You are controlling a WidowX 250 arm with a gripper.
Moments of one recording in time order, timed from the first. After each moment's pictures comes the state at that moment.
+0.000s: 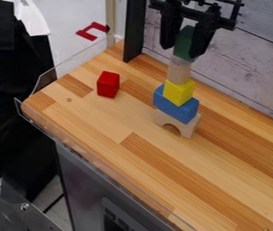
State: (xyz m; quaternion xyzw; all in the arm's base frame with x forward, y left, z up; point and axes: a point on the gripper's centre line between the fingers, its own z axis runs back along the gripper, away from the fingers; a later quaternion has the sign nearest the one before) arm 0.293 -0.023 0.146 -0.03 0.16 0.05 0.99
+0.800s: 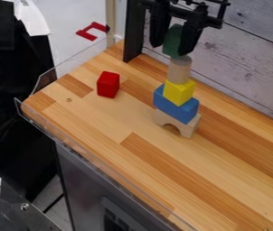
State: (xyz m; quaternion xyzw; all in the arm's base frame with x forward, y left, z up) arm 0.294 -0.010 0.141 -0.02 0.16 0.07 0.98
